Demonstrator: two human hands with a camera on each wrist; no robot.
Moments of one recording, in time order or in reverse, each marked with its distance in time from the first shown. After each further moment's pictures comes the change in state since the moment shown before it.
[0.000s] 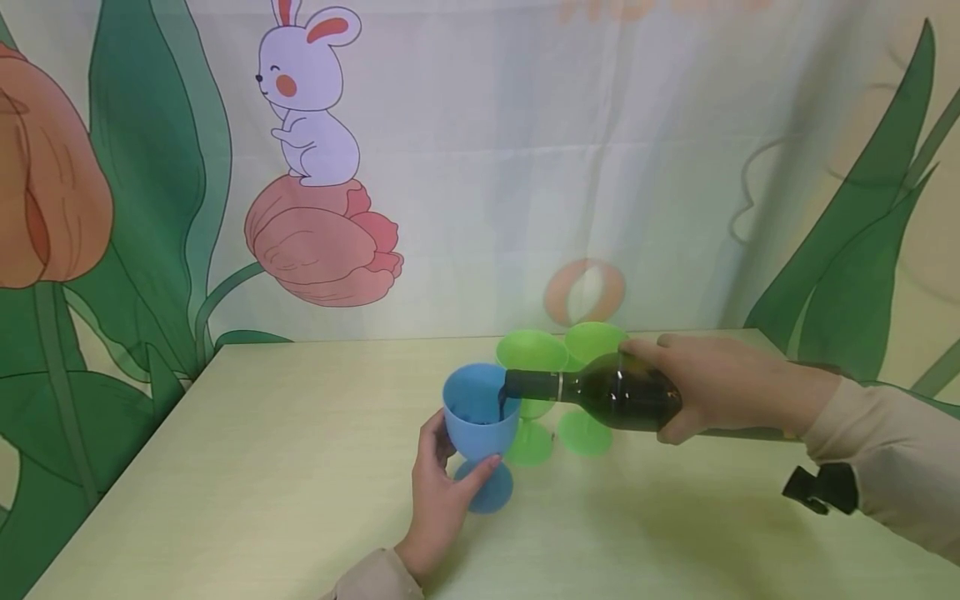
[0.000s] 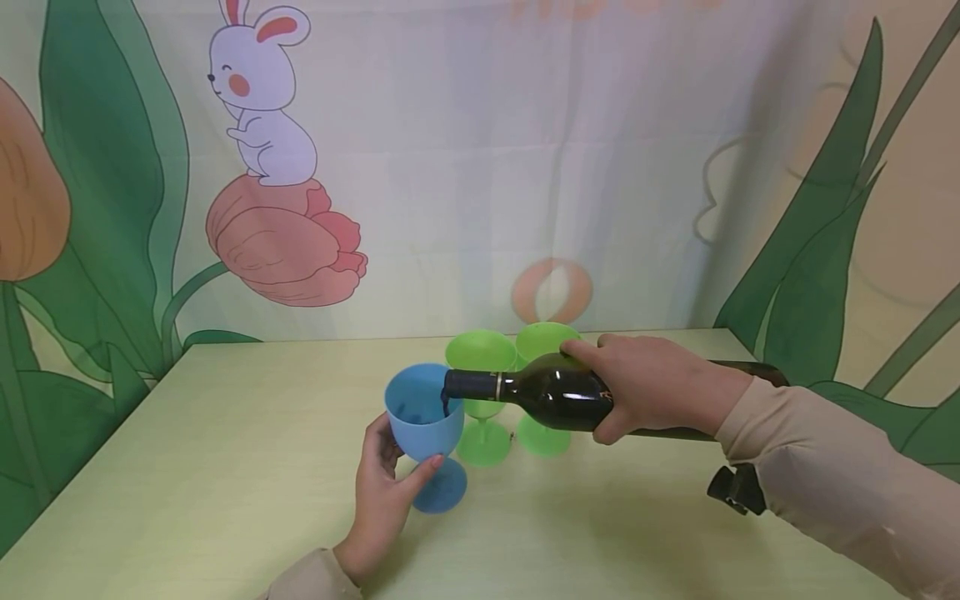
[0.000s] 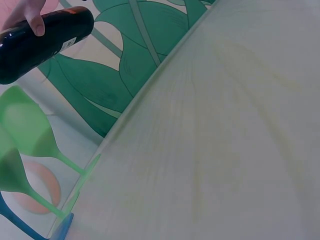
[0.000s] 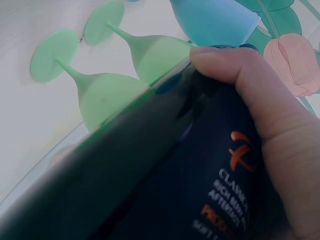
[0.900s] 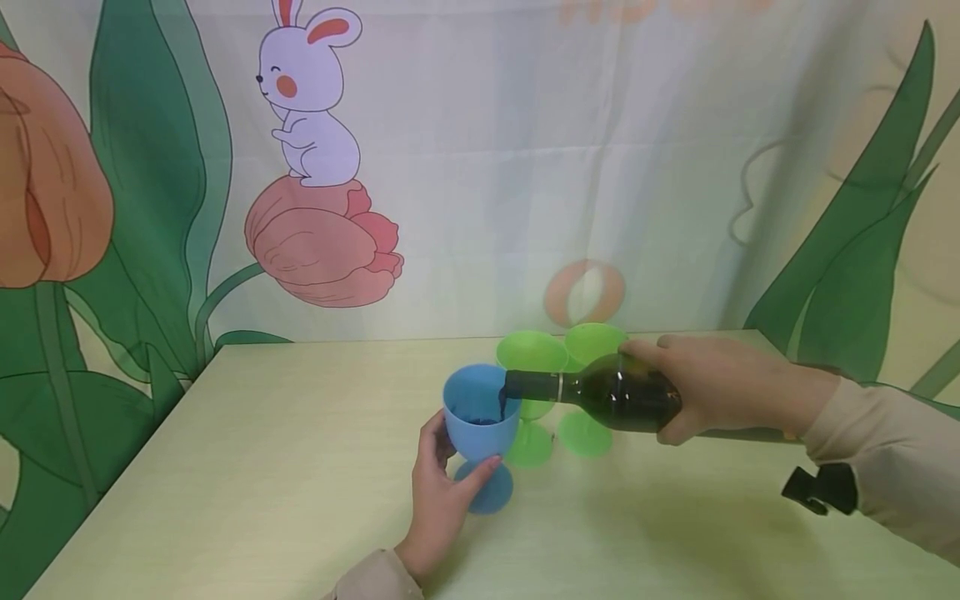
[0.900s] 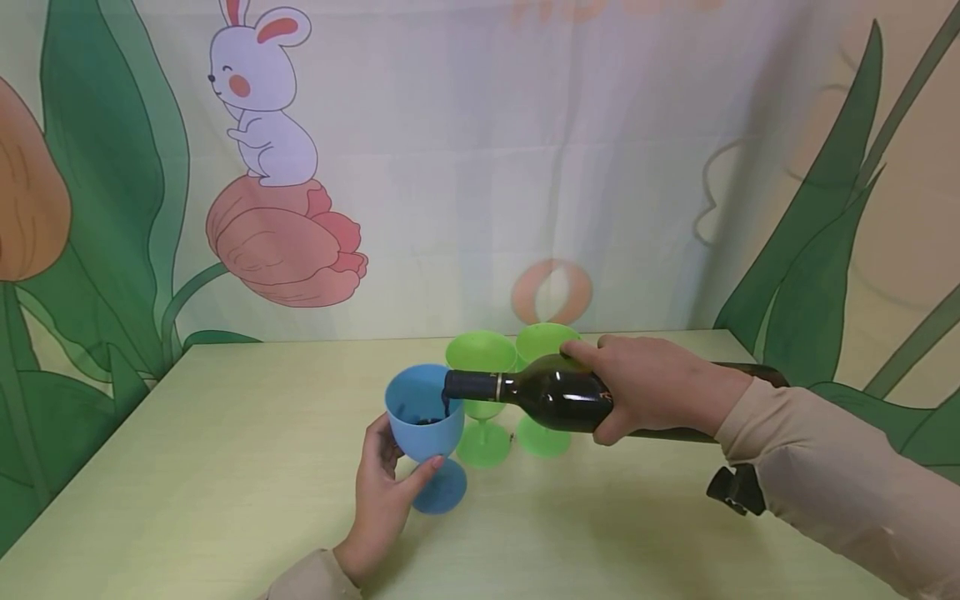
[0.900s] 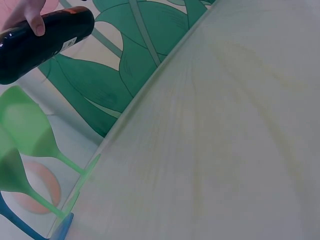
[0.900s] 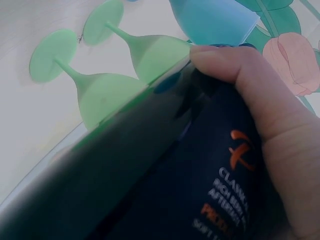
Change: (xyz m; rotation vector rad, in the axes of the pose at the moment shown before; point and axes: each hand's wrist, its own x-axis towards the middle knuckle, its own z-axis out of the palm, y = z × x) left_hand 0.000 0.000 0.000 -0.010 0.000 0.007; right_hand 0.000 0.000 0.000 0.002 -0.024 0.018
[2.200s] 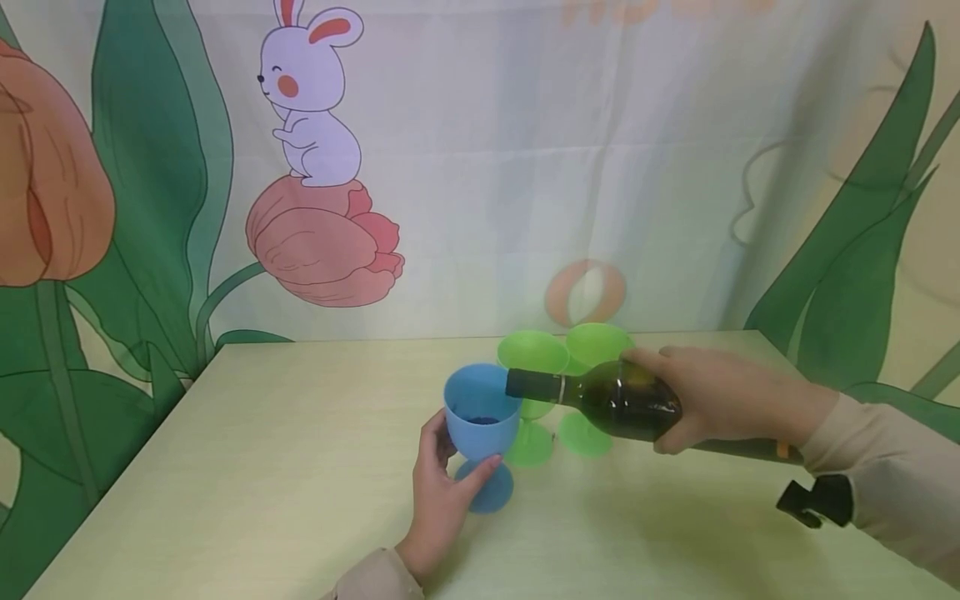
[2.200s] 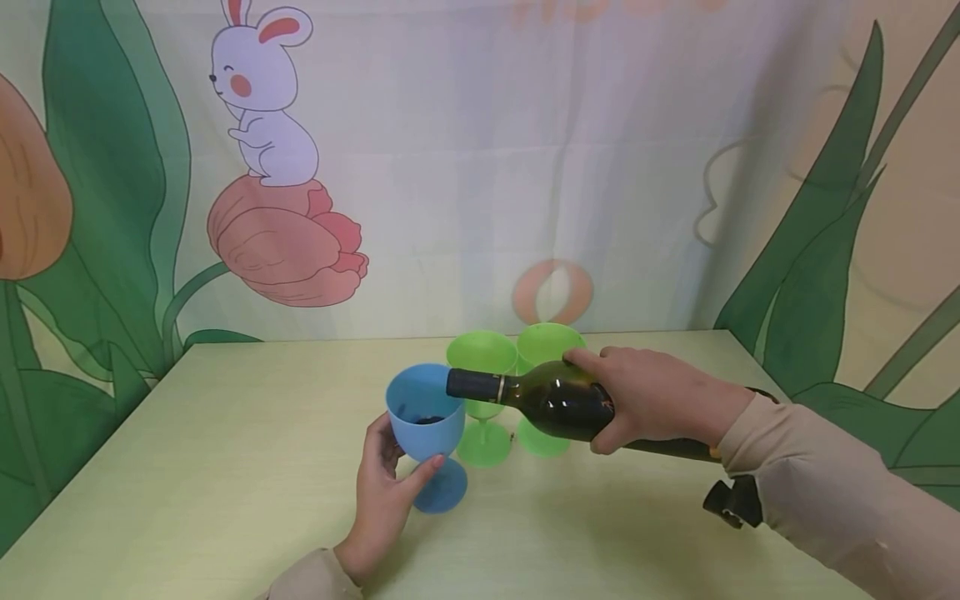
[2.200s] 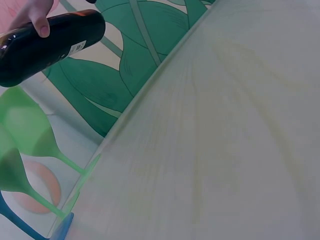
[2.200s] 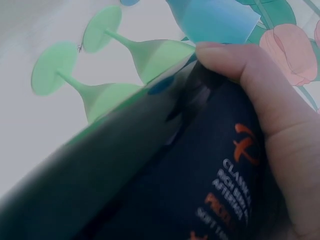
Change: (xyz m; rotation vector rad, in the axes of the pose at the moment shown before) left_hand 0.001 0.001 0.000 0.005 -0.010 -0.009; right_hand -0.003 0.002 0.012 0.110 -0.043 0.008
